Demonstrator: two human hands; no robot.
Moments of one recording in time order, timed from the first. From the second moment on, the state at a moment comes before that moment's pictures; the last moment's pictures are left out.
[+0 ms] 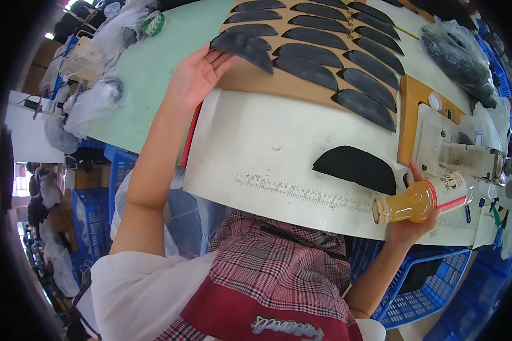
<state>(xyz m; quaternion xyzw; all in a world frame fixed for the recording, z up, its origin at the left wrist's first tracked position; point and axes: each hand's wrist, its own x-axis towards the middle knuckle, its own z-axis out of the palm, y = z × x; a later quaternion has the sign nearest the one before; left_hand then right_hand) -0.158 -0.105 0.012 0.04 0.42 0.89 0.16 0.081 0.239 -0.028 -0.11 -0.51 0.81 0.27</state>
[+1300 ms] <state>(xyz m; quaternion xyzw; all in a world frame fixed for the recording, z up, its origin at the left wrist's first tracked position) -0.010 0.005 -0.027 0.15 0.67 0.70 0.19 0.050 0.170 0.064 0.02 -0.81 0.47 0.35</state>
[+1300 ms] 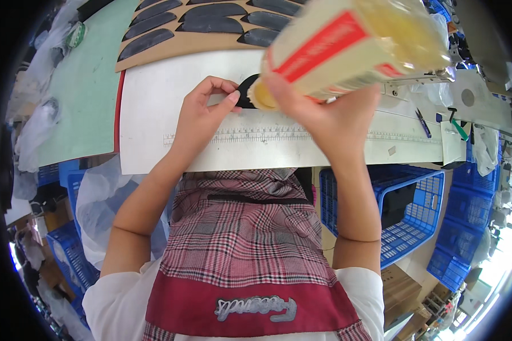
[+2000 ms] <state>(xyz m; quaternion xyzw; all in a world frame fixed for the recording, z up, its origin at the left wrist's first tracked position) -0.009 0.015 -0.034 0.12 0.70 0.69 0.13 0.085 0.202 0.049 0.03 -0.93 0.19 0.30</state>
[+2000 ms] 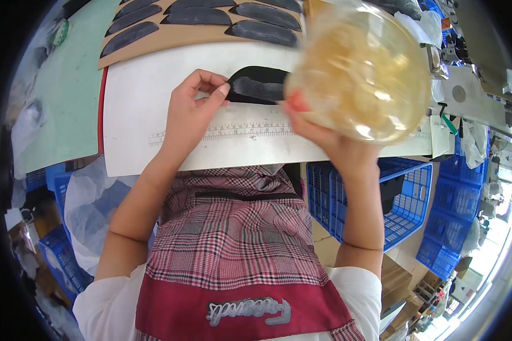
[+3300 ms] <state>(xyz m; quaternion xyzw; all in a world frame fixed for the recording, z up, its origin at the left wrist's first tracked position) 0.008 0.007 -0.005 0.18 0.77 0.61 0.09 0.118 0.272 0.012 -0.22 -0.56 0.71 0.37</state>
